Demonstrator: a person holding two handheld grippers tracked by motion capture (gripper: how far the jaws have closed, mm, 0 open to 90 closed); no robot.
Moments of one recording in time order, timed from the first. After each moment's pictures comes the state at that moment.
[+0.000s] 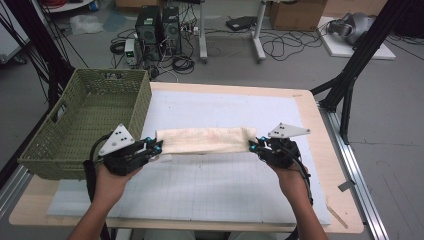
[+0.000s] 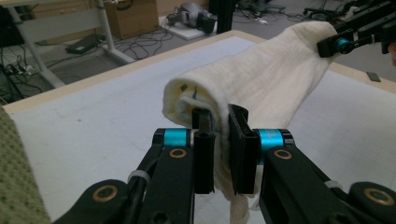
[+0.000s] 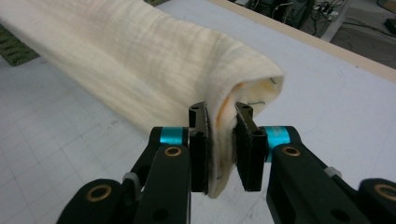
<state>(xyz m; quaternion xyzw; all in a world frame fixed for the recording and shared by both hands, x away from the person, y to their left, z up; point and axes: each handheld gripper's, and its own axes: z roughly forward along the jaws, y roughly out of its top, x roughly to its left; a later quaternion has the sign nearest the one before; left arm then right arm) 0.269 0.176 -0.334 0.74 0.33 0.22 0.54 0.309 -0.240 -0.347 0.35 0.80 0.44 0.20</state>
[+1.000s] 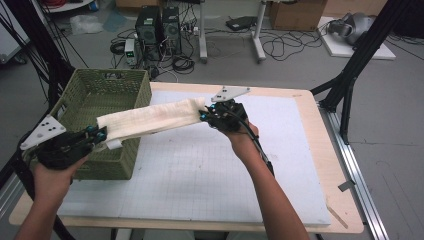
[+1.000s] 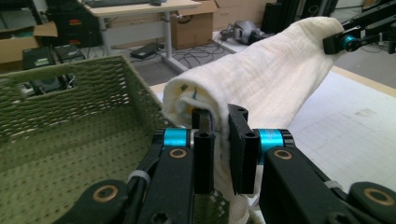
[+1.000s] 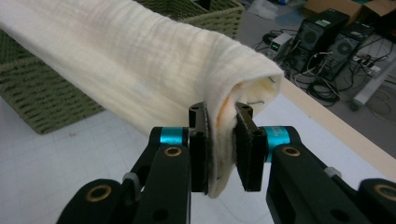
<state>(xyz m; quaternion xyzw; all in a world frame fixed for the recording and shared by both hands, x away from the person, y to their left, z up) 0.256 0.289 -0.307 0.69 0.40 0.29 0.53 0.376 -0.112 -0.297 0.25 0.83 0.46 0.19</state>
